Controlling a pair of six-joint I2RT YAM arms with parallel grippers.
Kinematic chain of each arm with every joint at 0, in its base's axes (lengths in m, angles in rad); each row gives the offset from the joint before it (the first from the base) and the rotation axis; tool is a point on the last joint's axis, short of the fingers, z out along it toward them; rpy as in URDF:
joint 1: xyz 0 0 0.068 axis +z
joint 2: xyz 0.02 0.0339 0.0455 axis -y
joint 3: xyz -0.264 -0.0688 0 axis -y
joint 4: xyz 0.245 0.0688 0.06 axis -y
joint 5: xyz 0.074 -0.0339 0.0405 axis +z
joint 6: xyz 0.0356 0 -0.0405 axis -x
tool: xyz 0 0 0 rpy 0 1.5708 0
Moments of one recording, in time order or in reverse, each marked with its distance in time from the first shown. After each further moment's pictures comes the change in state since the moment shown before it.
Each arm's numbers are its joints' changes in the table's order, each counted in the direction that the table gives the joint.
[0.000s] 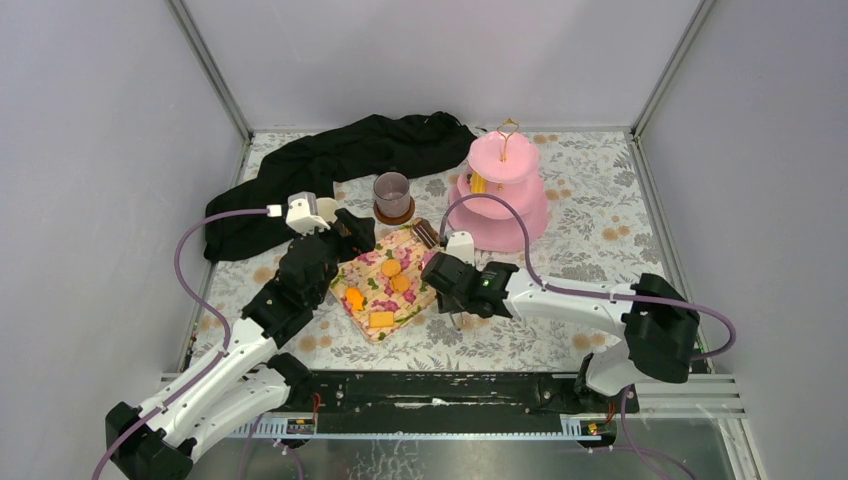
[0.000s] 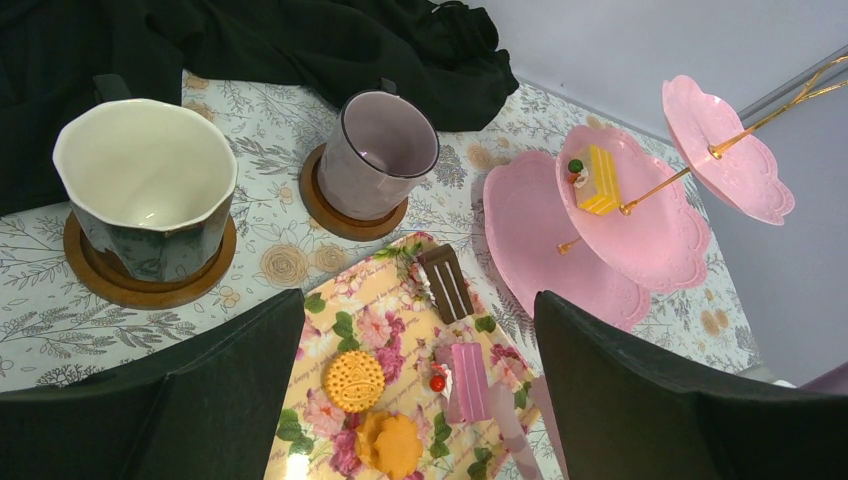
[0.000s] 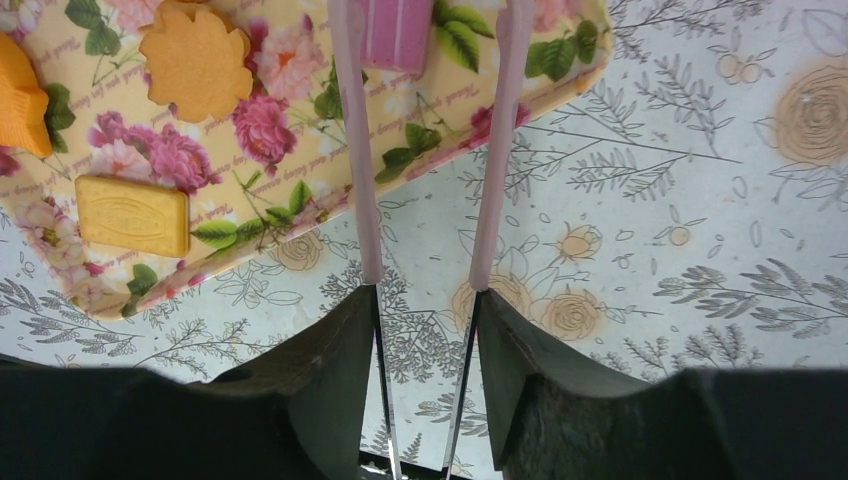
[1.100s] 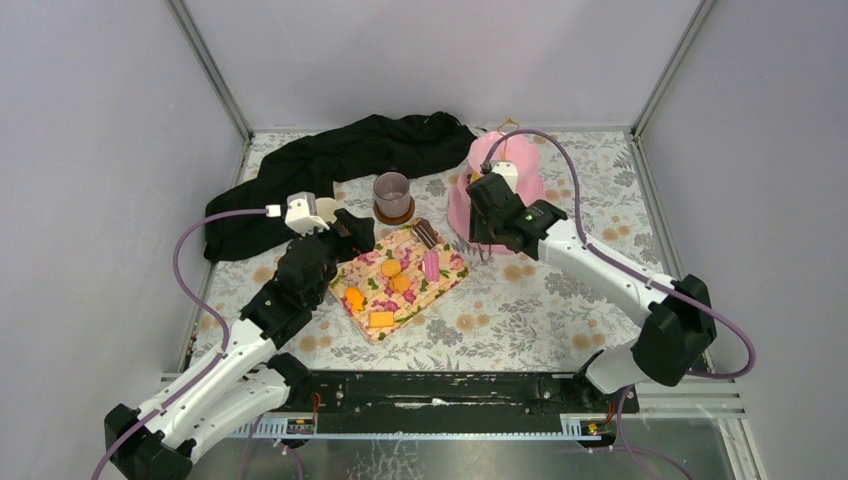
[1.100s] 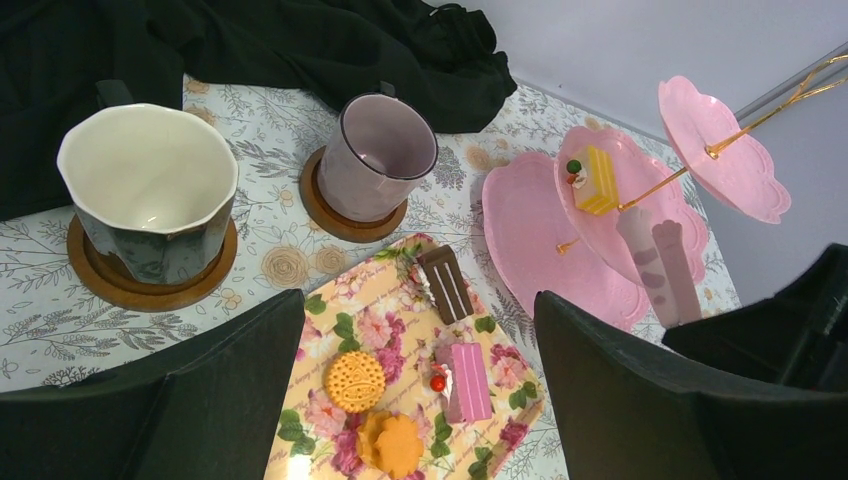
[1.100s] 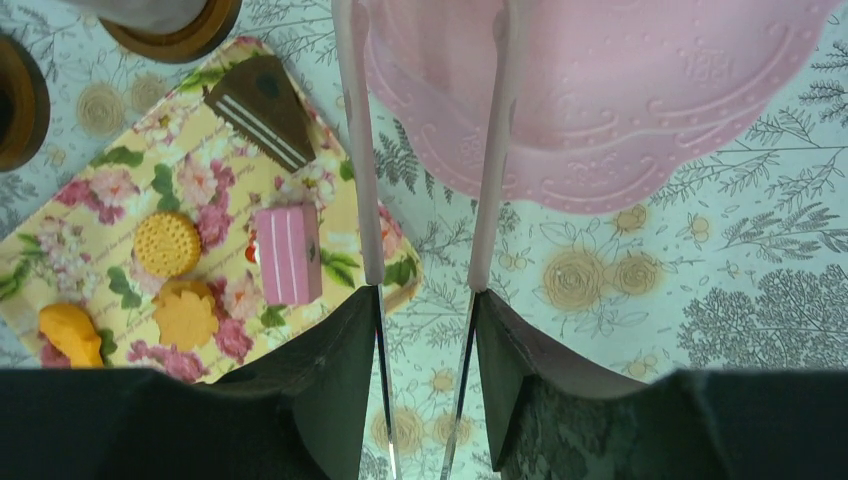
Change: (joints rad) left arm -0.003 0.010 0.003 -0.007 0.001 -0.008; right arm -0.396 0.003 0.245 -0.068 0.056 0.225
